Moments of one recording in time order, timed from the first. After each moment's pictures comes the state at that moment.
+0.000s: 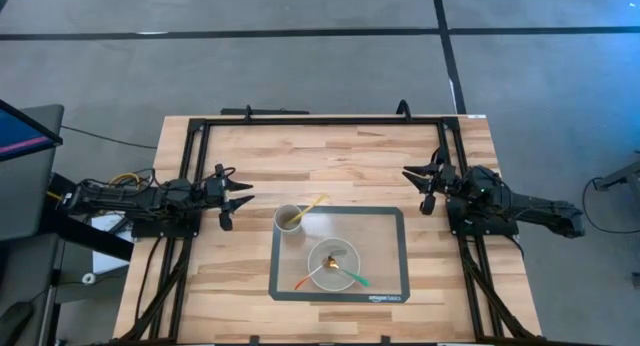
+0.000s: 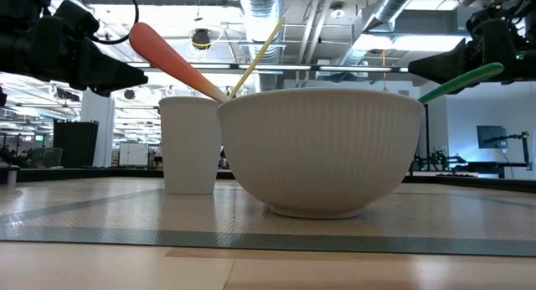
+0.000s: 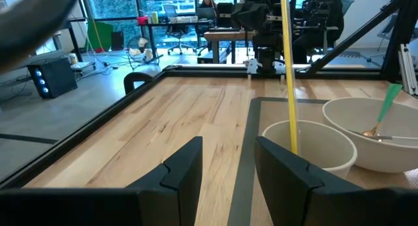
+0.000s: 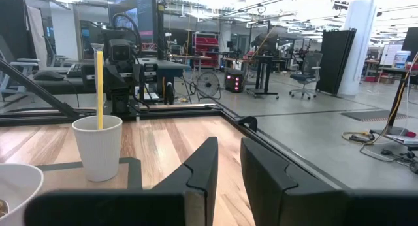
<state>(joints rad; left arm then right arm) -0.08 0.16 0.01 0.08 -0.28 0.07 -0.22 0.00 0.00 0.08 0.13 -0.08</state>
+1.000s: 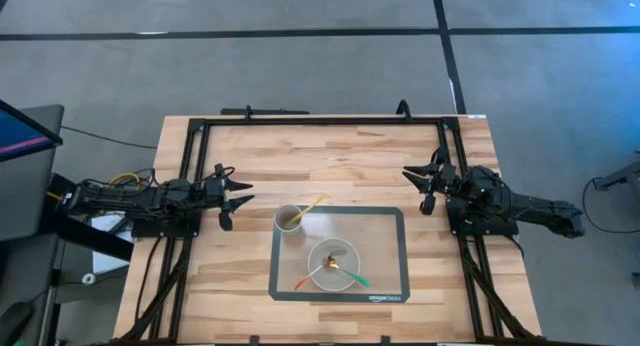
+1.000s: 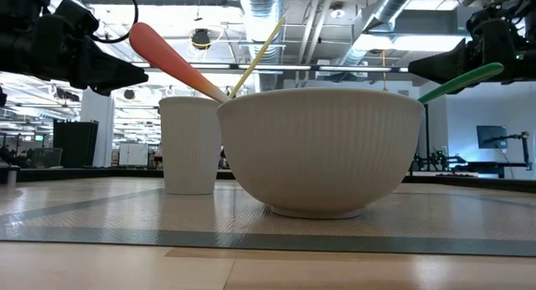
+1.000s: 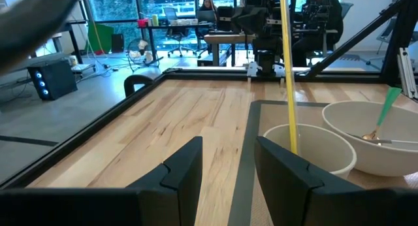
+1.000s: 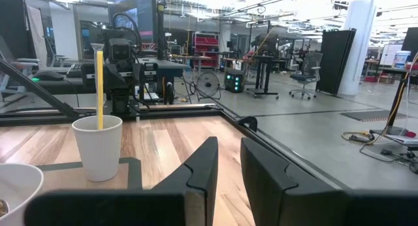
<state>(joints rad) -0.08 0.16 0.01 0.09 -0.28 0.07 -0.22 0.00 0.00 0.08 0.13 -0.08</state>
